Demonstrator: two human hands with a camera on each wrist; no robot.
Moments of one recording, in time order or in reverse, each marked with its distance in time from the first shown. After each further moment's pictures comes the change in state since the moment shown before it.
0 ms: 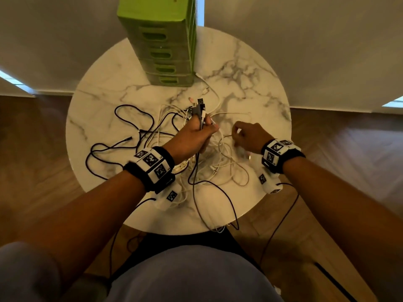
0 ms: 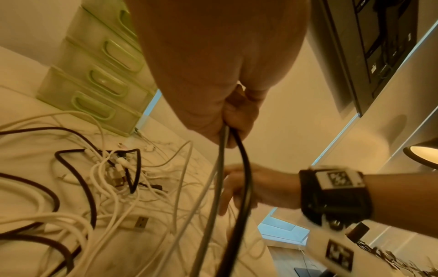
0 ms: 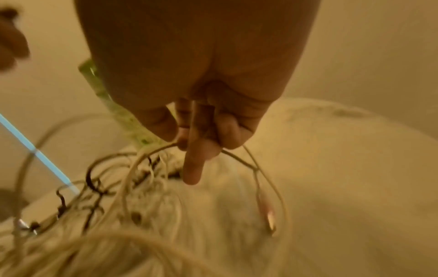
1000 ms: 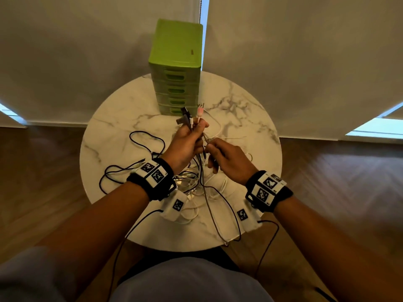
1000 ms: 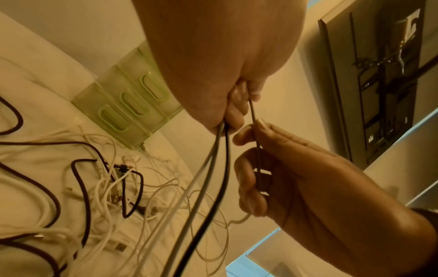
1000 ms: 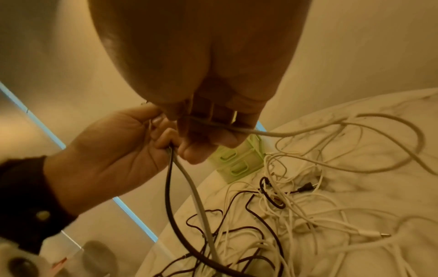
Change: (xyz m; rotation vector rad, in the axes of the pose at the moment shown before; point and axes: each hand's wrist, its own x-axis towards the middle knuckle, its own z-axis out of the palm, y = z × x) left_hand -0.032 0.019 -0.056 -0.415 0.062 0.168; right_hand -0.078 -0.155 0.021 0.355 0.216 -0.296
